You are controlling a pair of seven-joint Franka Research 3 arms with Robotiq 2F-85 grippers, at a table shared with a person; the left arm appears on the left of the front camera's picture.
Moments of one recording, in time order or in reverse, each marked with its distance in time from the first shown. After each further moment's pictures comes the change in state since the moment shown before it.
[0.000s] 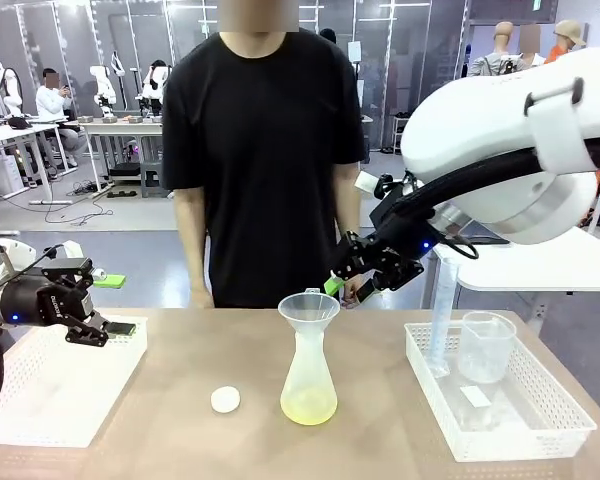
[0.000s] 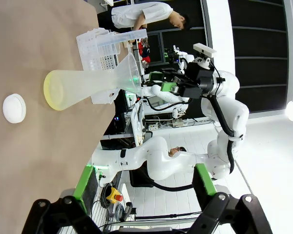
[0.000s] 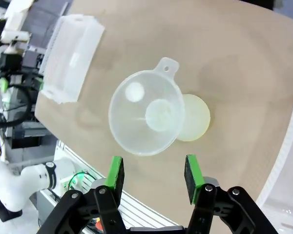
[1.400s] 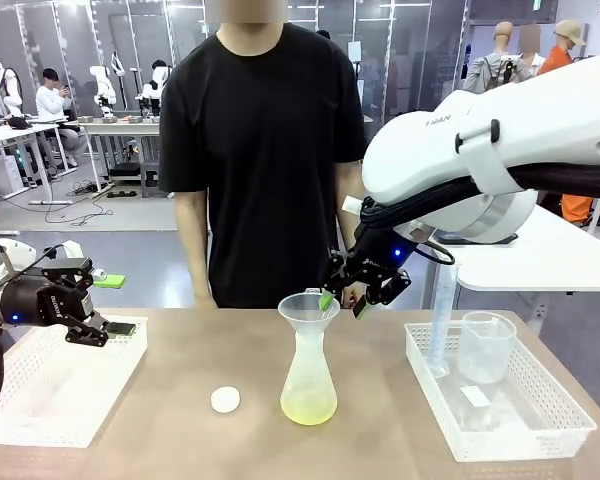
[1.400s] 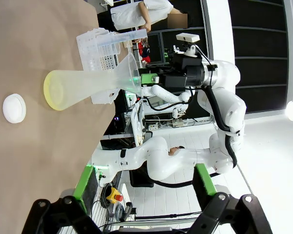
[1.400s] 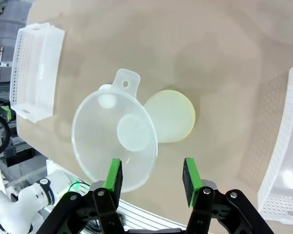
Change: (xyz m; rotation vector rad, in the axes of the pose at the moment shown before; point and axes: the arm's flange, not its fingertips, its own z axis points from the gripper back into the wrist) left arm 0.000 0.000 0.000 0.000 0.000 0.000; right arm 0.024 -0.006 -0.046 -0.114 0.104 -0.156
